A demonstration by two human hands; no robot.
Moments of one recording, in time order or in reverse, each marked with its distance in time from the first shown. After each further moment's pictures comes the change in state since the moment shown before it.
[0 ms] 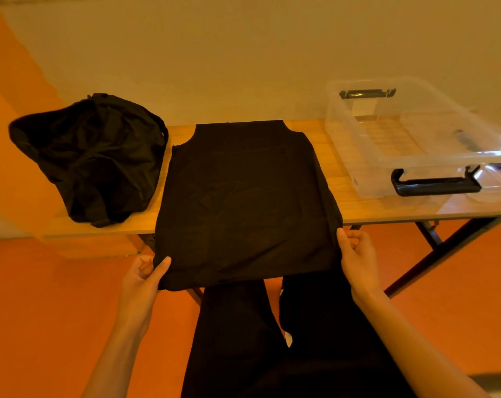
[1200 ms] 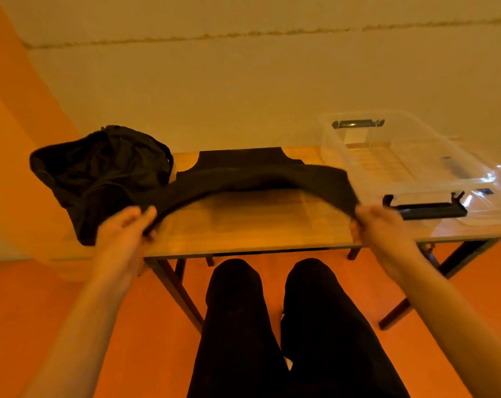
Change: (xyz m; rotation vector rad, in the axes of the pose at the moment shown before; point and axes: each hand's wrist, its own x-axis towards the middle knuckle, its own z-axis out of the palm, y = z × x) left_hand 0.013 0.142 0.015 -0.147 -0.059 0.123; right_hand 0.028 -0.109 -0.040 0.097 -0.149 -0.005
